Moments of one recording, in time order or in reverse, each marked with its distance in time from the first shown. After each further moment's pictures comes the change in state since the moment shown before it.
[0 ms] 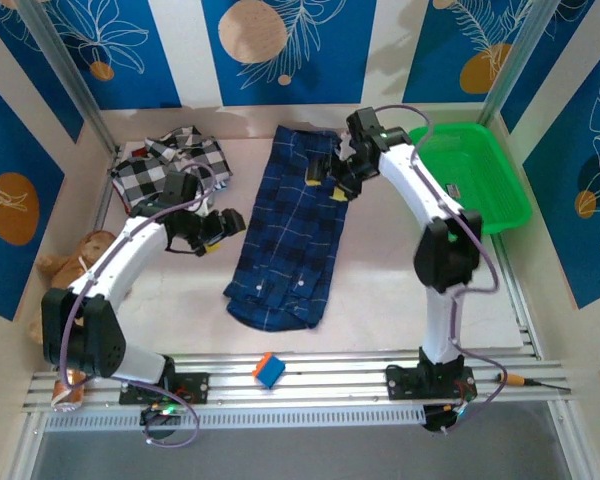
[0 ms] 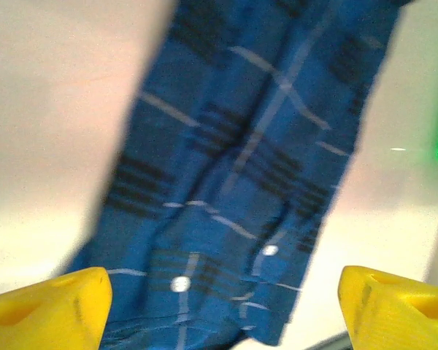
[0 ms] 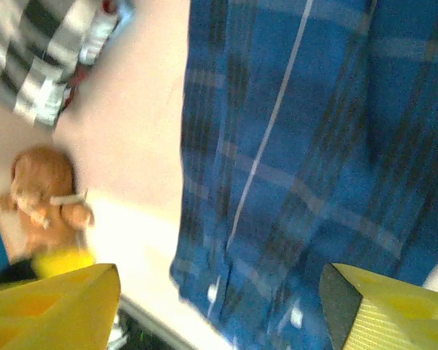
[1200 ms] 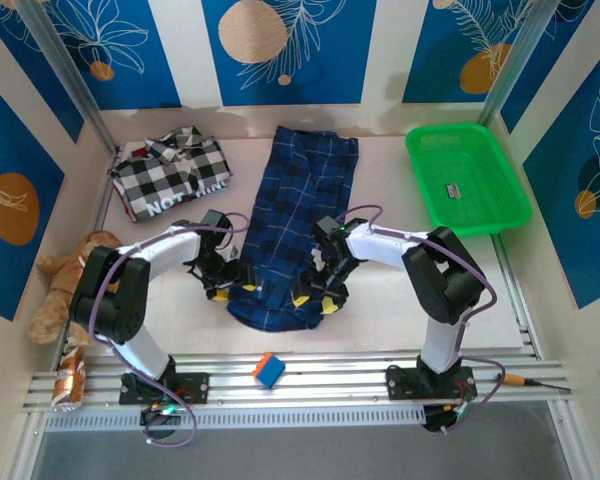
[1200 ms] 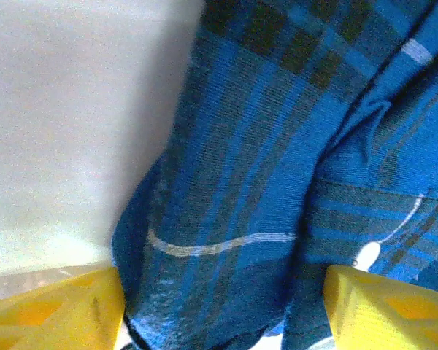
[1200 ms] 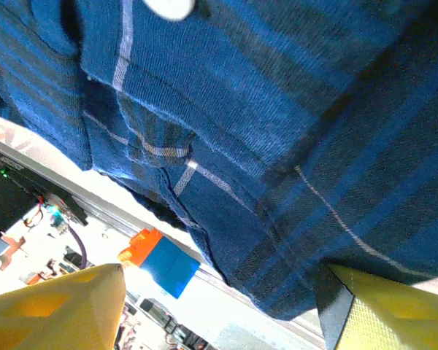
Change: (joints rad) left arm -0.135 0.205 -0.183 -0.021 0.000 0.091; right arm 0.322 -0.105 -0.751 0.206 -0.133 0.059
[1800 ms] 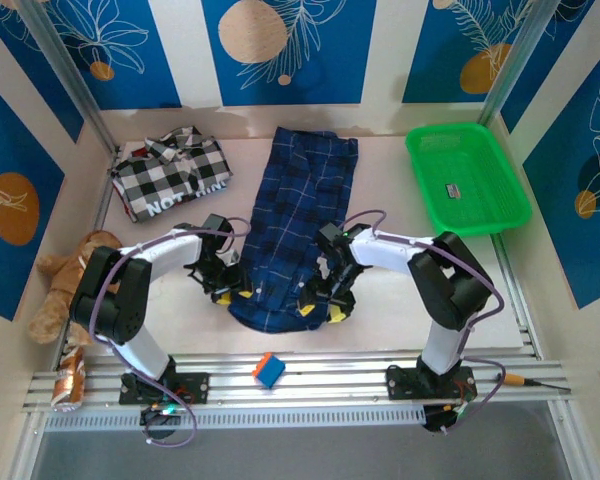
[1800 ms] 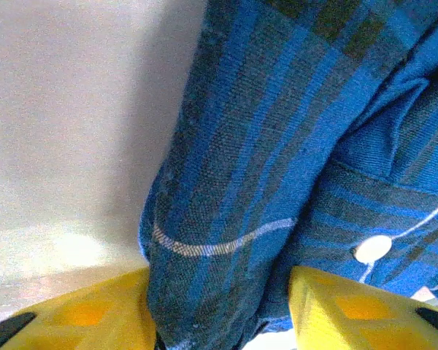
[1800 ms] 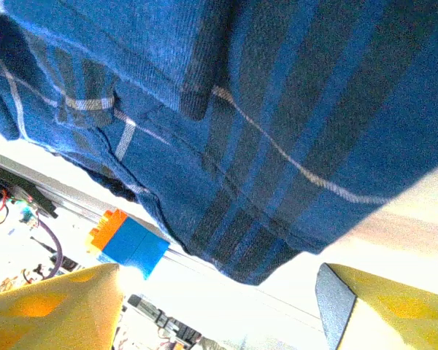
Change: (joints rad) left arm -0.007 -0.001 -0.030 0.002 0.012 -0.003; right arm 0.006 -0.061 -0.068 -0.050 0.039 0.013
